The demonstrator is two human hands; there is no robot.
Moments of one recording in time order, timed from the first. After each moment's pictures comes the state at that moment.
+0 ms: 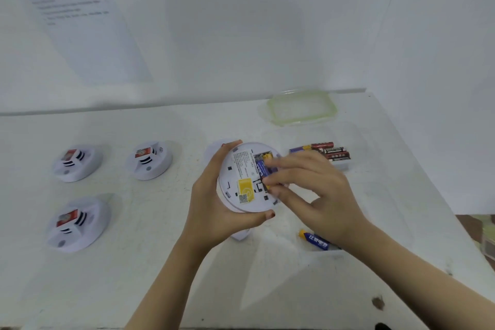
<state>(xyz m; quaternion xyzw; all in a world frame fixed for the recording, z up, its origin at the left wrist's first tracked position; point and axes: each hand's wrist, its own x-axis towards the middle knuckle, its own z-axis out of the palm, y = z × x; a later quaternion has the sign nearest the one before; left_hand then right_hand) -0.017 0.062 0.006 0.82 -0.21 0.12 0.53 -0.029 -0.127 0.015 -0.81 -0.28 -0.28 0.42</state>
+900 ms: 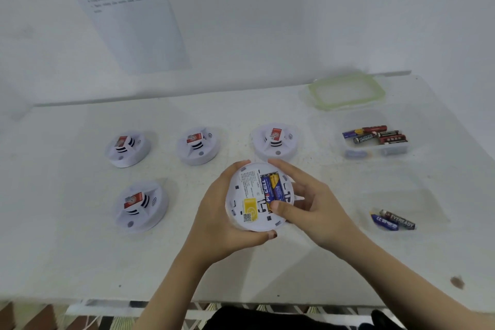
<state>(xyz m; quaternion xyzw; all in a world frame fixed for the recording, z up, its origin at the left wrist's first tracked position) -0.039 0.173 -0.020 0.84 -0.20 0.03 0.51 -0.049 -0.014 -0.017 -0.70 -0.09 0.06 0.71</state>
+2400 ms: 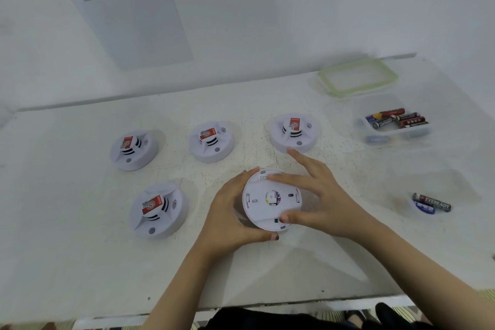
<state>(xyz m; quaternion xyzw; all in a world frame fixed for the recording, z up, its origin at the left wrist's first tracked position) -0.014 0.220 -0.055 0.83 -0.24 -0.01 0.50 -0.026 0.010 -0.050 -0.89 -0.16 0.01 0.43</state>
